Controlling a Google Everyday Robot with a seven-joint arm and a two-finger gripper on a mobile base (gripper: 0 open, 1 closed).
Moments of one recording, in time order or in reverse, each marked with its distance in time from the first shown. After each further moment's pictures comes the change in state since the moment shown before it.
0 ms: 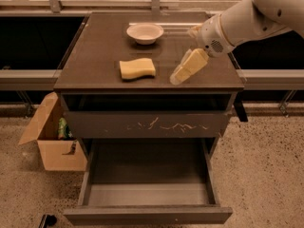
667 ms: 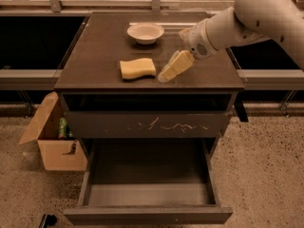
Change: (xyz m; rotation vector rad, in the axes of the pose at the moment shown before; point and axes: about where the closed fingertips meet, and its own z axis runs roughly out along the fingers) arm -0.006 -0.018 0.042 0.023 -0.052 0.033
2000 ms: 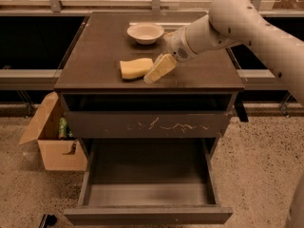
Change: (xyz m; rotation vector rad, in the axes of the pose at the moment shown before) arm -0.008 -0.010 0.060 -0.021 -0.019 -0.022
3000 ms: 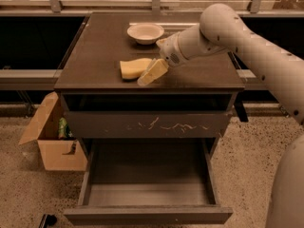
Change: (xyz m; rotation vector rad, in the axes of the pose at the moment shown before) arm 0.004 -0.004 0.038 -0.039 -0.049 0.013
